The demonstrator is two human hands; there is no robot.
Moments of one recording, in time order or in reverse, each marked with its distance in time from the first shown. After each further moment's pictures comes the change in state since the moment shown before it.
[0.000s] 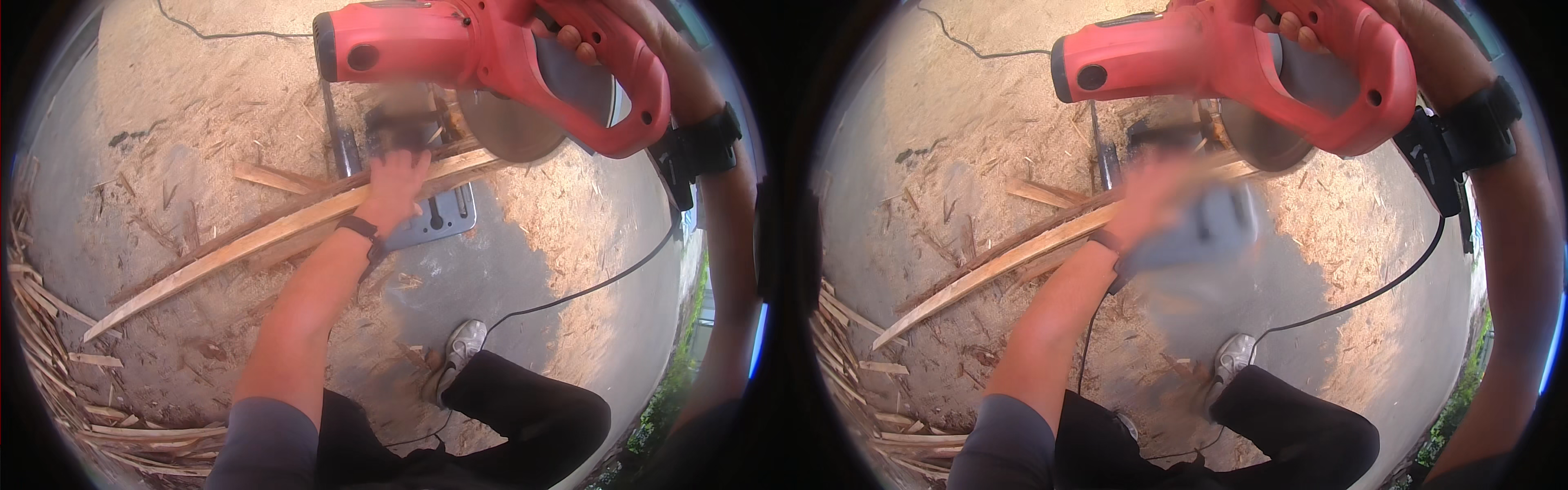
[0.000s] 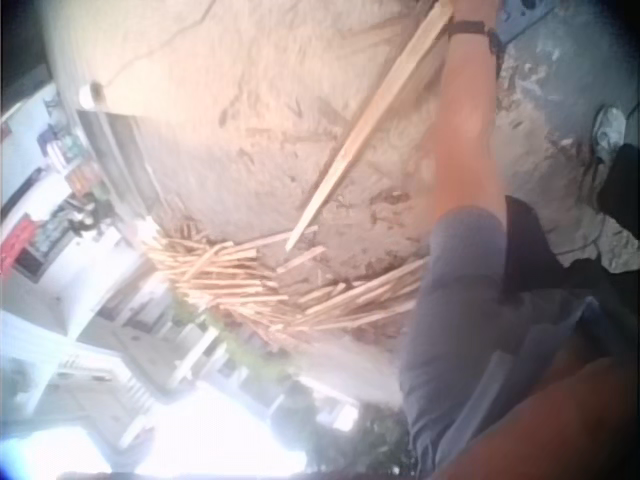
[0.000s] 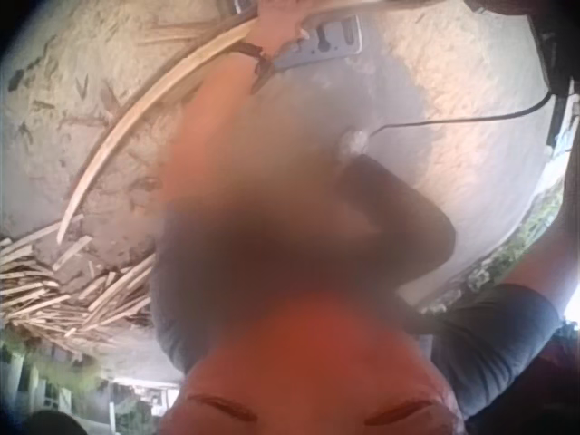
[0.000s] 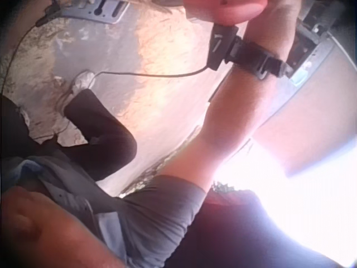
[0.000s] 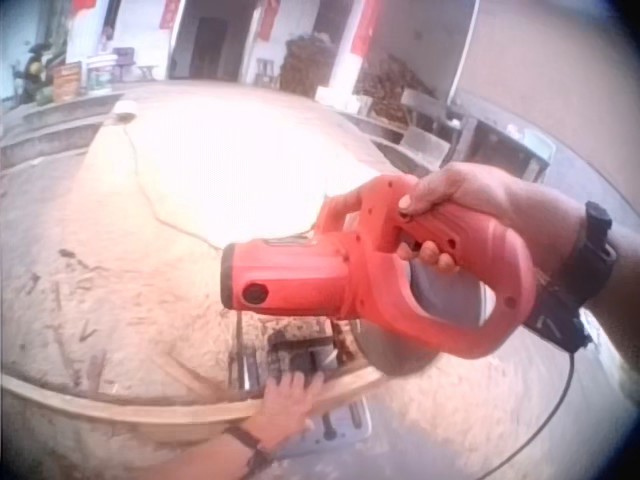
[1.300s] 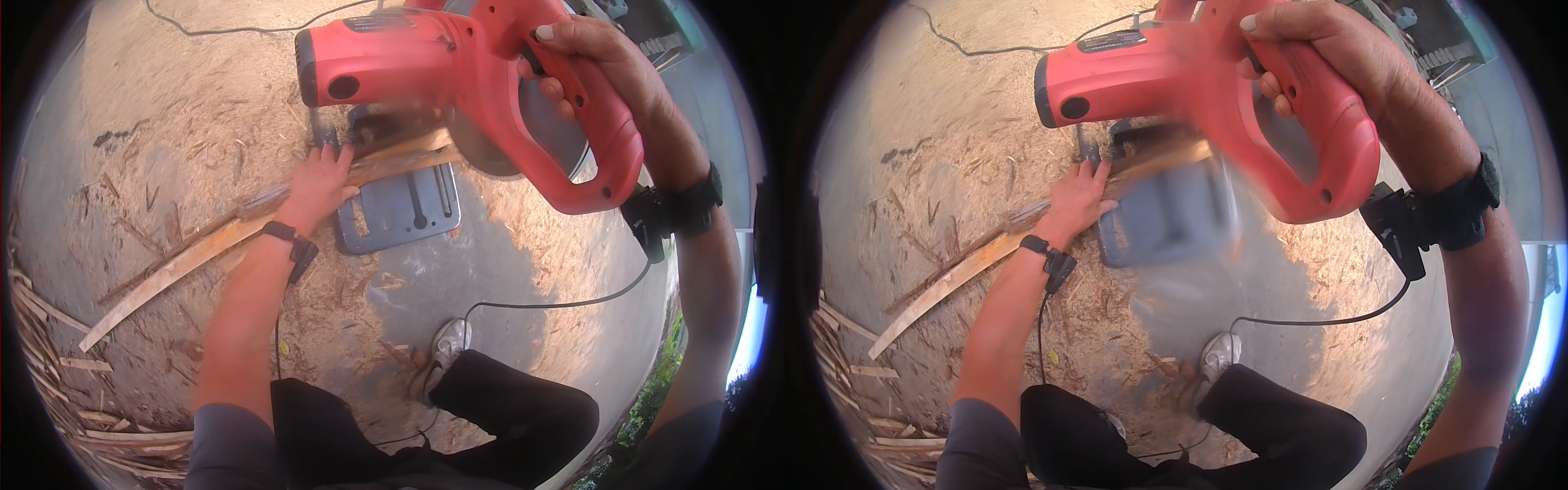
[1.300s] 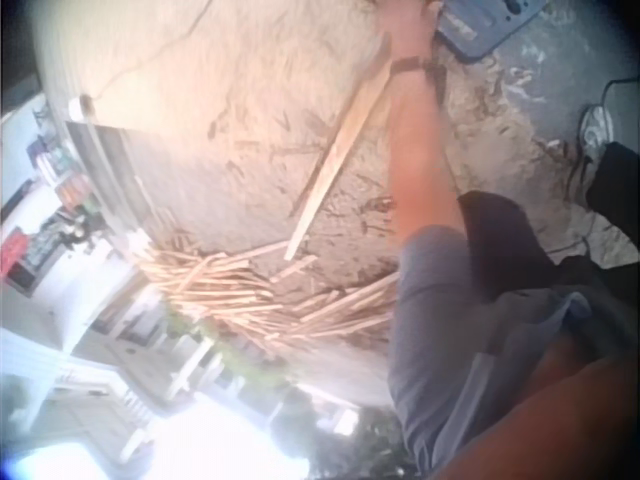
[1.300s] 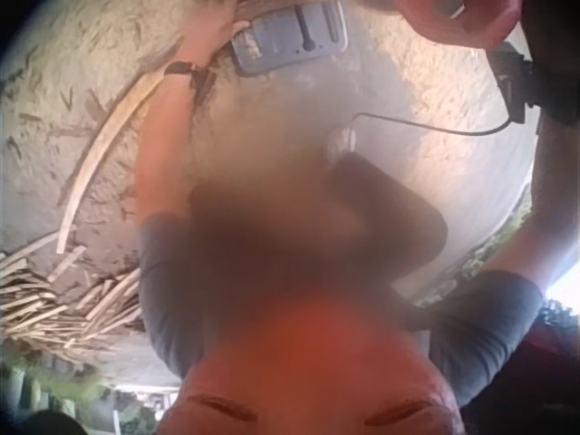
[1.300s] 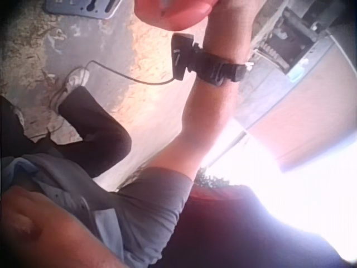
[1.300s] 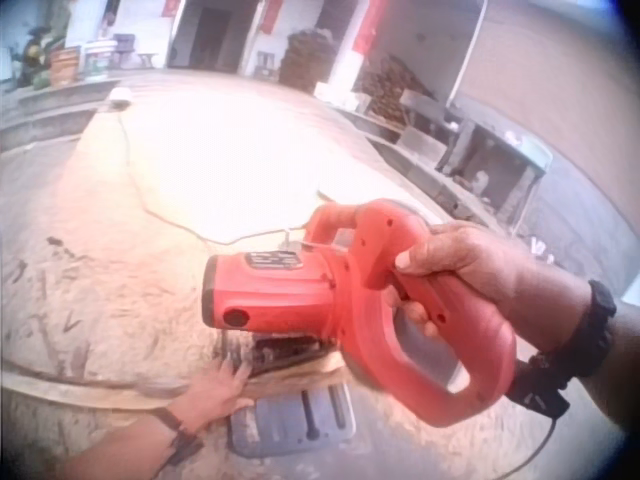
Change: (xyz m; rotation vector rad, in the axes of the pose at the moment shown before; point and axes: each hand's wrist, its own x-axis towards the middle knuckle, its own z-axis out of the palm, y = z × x) left_hand -0.013 -0.044 -0.016 0.029 -0.113 -0.161; right_hand -0.021 0.053 0.001 -0.267 0.399 -0.159
